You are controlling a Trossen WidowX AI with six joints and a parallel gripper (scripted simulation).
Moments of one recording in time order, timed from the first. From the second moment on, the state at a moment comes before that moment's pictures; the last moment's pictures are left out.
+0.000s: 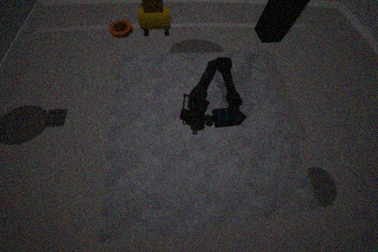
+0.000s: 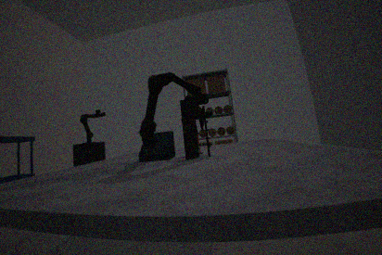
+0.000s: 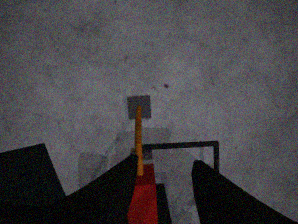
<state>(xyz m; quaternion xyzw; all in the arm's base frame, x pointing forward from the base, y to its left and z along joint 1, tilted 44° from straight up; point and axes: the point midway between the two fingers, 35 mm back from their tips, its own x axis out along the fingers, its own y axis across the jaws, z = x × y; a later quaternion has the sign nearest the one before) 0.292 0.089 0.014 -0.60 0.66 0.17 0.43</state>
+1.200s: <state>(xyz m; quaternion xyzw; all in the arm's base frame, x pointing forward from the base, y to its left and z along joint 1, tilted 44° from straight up) 0.268 0.052 0.018 -0.60 0.69 0.21 0.35</state>
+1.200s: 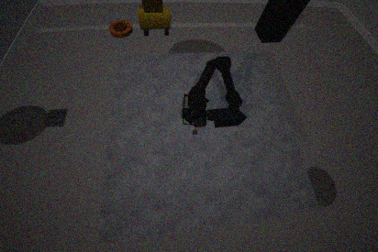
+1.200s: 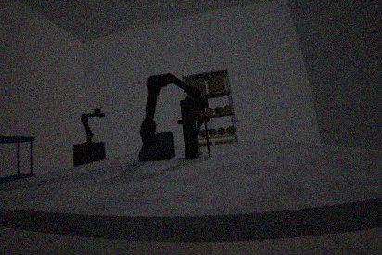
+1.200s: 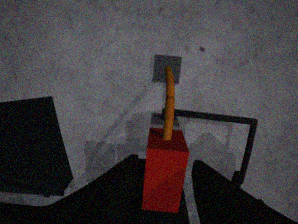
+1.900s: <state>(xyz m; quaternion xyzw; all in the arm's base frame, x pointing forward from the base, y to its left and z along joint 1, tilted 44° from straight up) 0.268 0.044 0.013 -0.60 0.69 0.21 0.35</state>
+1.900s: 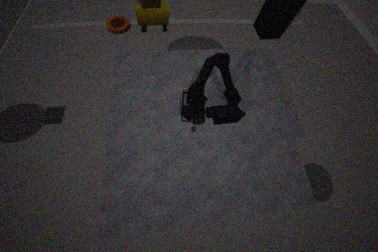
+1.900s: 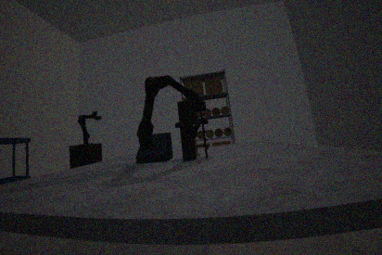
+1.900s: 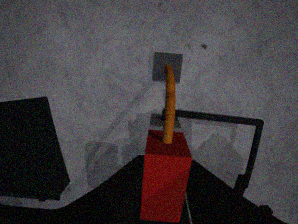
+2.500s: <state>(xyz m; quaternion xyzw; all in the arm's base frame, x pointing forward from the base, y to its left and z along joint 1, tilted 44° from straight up) 0.269 0.044 0.010 -0.61 0.69 0.20 0.33</state>
